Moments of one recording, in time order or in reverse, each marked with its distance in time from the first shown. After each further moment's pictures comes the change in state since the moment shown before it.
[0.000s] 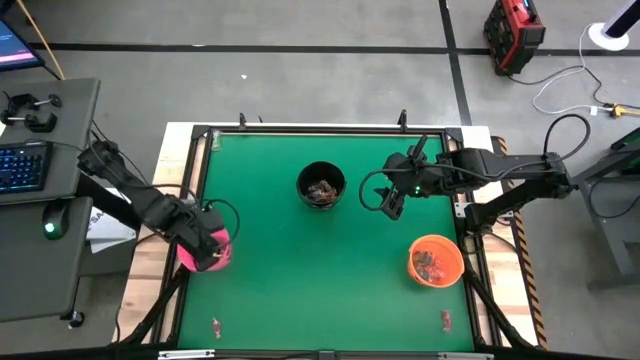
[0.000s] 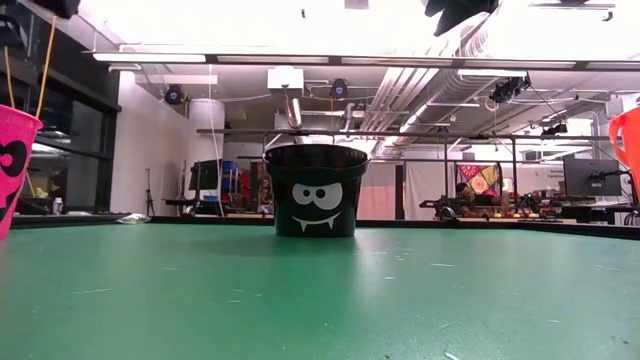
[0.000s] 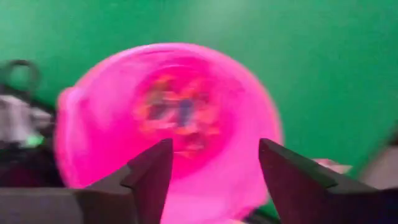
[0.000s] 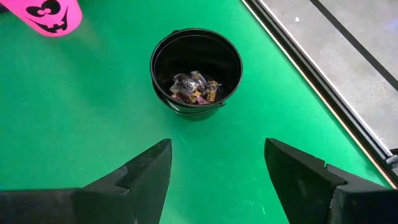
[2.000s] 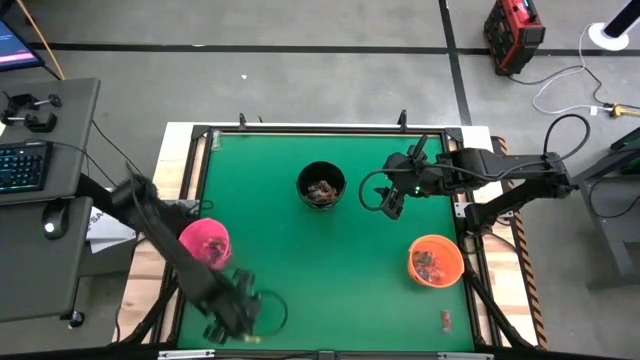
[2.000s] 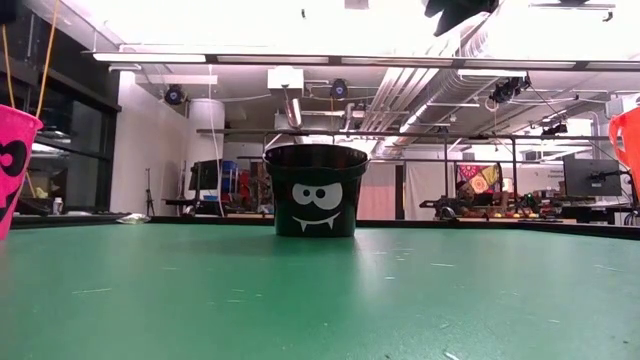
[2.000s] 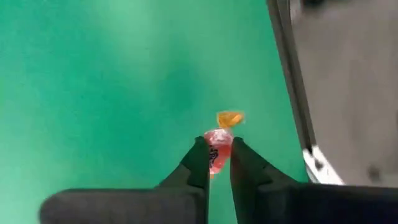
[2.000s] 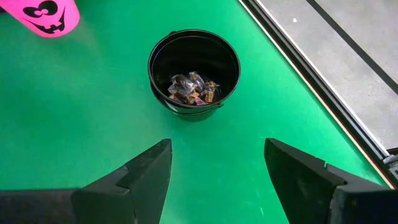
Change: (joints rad) left arm -0.190 0.626 0.259 0.467 0.104 0.691; right arm 0.000 0.000 0.000 -0.001 0.009 0.001
